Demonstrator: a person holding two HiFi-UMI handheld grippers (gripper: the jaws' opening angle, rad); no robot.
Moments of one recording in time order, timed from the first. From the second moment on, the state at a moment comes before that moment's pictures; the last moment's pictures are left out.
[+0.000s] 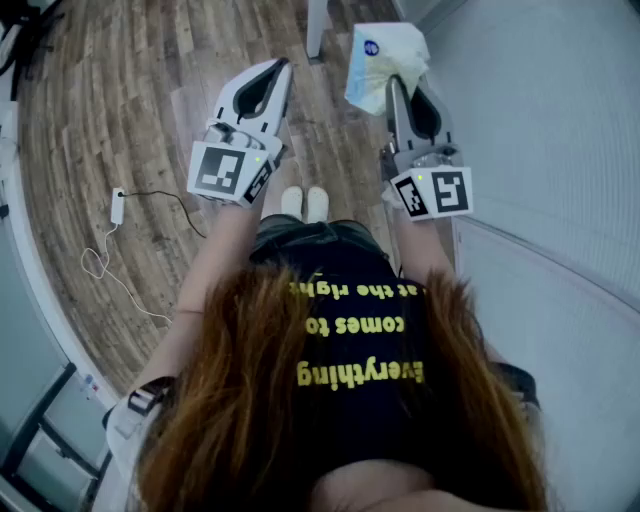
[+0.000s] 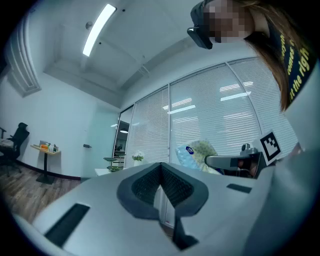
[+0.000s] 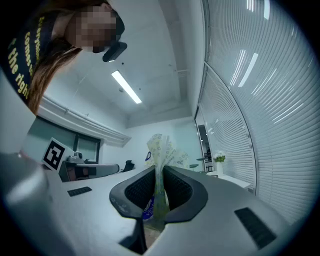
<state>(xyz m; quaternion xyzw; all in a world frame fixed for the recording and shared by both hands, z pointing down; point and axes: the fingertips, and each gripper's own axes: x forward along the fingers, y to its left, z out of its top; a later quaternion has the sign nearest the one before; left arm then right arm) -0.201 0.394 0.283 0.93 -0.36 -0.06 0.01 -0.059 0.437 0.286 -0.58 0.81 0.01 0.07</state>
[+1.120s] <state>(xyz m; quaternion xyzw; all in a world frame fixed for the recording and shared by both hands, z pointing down) -0.172 0.374 0.295 0.93 -0.37 -0.06 0.02 -0.023 0.417 0.294 -0.57 0.82 0.00 0.08</state>
